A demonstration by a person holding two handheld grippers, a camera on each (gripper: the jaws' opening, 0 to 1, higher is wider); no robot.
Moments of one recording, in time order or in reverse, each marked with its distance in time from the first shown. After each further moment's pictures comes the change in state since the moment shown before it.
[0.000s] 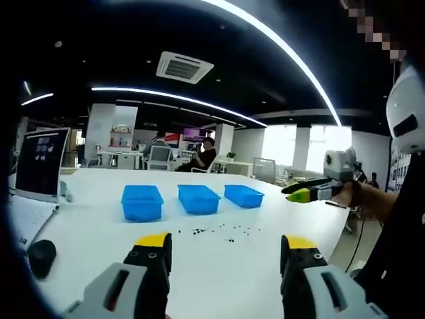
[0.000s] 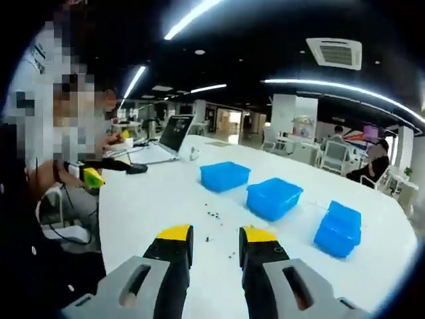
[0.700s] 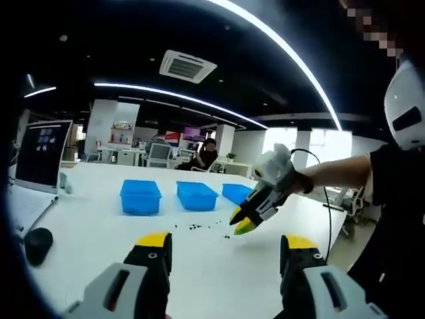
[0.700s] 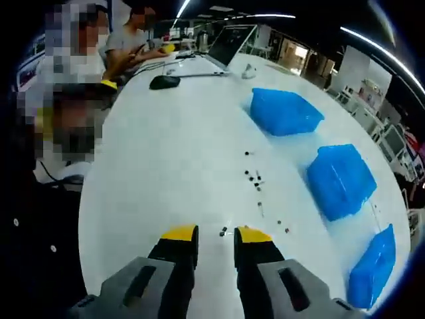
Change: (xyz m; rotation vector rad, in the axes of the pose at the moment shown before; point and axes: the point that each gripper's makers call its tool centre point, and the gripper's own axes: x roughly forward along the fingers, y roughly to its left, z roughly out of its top) left arm -0.007 -0.004 -0.009 -0.036 -0.007 -0.006; right arm 0.118 0.028 -0.064 -0.222 0.525 0.312
